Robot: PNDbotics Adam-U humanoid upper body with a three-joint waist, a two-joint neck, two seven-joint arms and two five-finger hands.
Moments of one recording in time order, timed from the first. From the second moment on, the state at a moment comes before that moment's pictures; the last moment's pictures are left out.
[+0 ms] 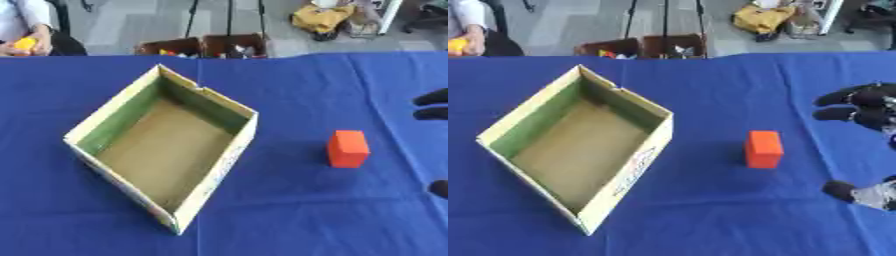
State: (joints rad) left arm -0.20 0.26 0.30 -1.98 0.38 -0.54 -0.14; right arm 0.04 -1.12 -0.16 -1.98 0.63 -0.46 0.03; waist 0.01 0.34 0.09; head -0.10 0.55
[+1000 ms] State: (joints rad) left arm -0.20 0.25 0.29 -1.98 0.38 -0.53 -0.15; right arm -0.06 -1.15 -0.10 -1.99 0.52 -0.29 0.19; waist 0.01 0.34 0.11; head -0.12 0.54
